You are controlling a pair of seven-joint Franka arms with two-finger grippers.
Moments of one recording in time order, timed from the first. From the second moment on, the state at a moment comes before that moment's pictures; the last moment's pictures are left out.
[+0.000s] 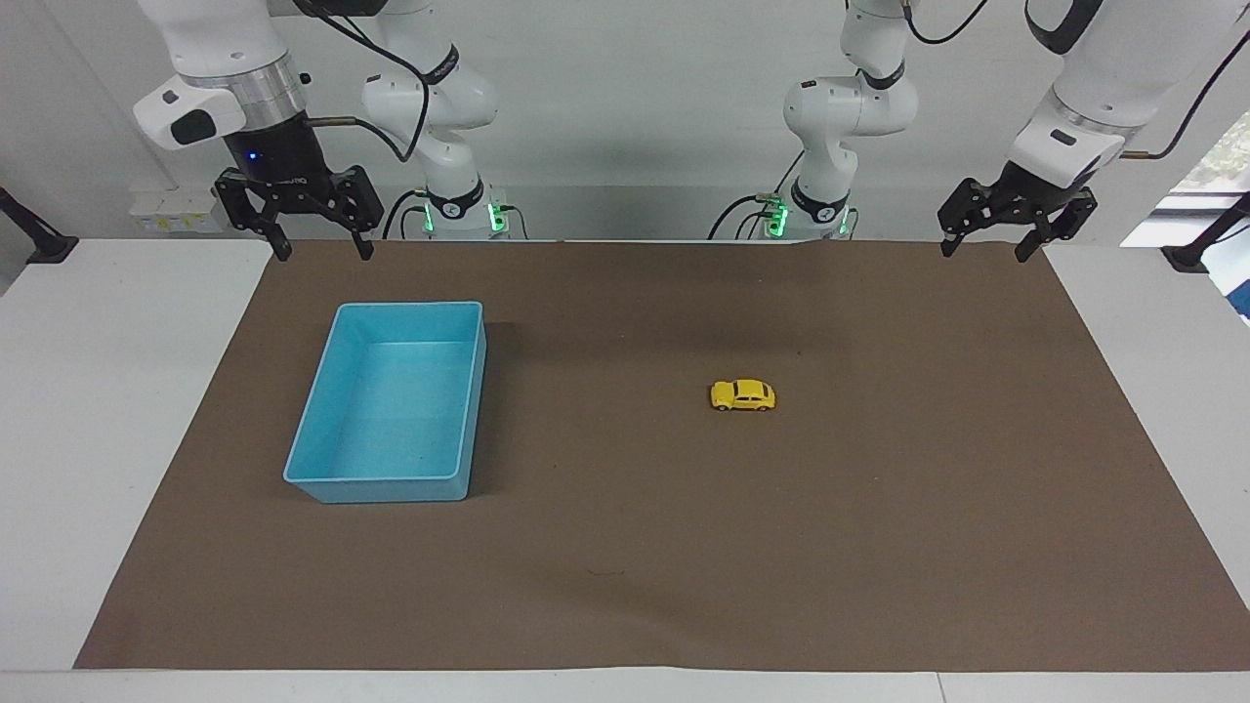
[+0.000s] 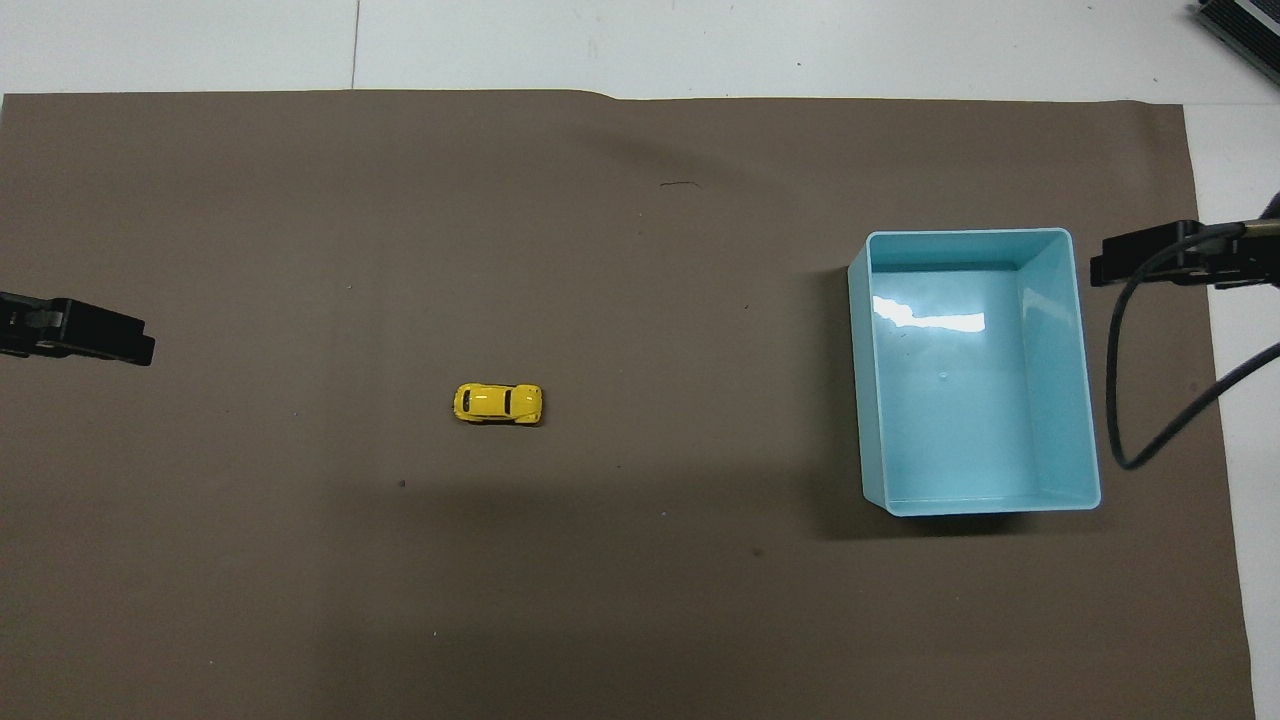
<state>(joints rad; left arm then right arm) -0.03 -0.03 -0.03 -1.55 -0.03 1.50 0.07 0.06 0.03 -0.02 -1.44 0.02 1.59 0.07</state>
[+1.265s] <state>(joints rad) -0.03 0.06 -0.04 -1.44 -0.02 1.43 0.07 0.06 0.03 -0.02 -1.44 0.02 1.59 0.07</state>
